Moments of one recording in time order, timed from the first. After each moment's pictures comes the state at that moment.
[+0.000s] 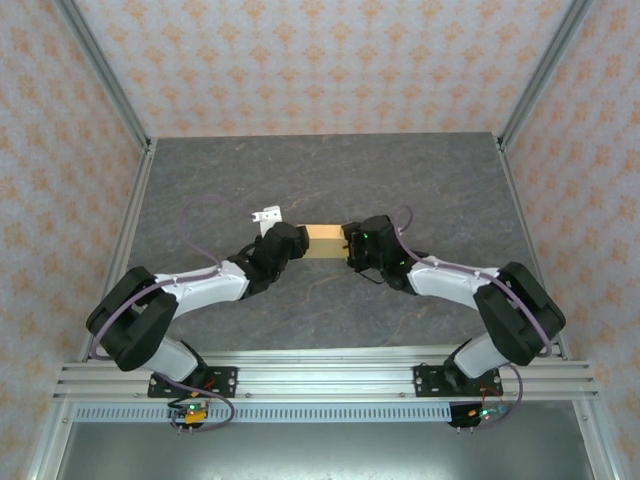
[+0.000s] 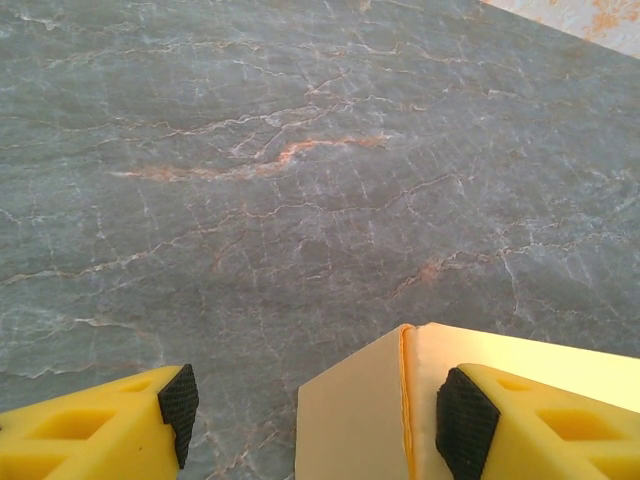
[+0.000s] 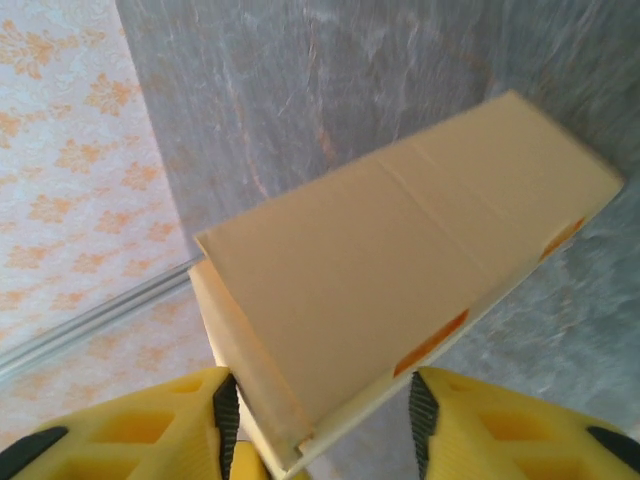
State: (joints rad) left arm -0.66 1.50 0.71 0.12 -0.46 -0.72; right arm 0.65 1.48 0.70 0.16 0.01 1.81
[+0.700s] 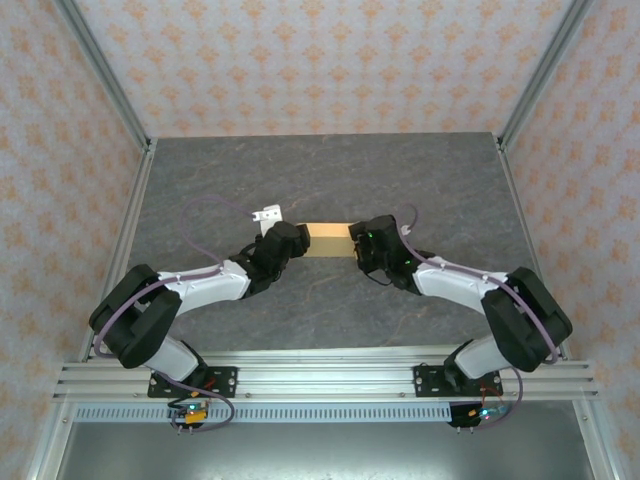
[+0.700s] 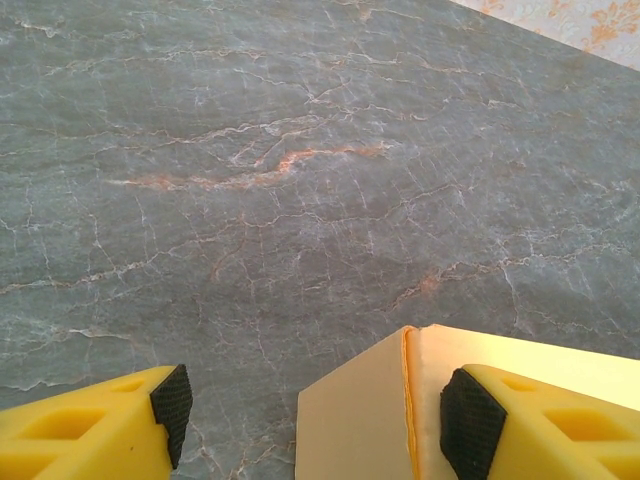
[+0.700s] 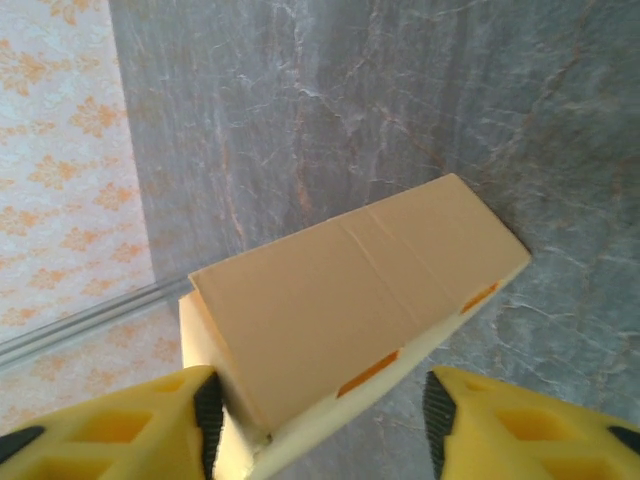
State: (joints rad) left arm -0.66 1.51 0.71 0.15 -0.47 -0.72; right arm 0.63 1.44 0.69 0.09 0.06 1.70
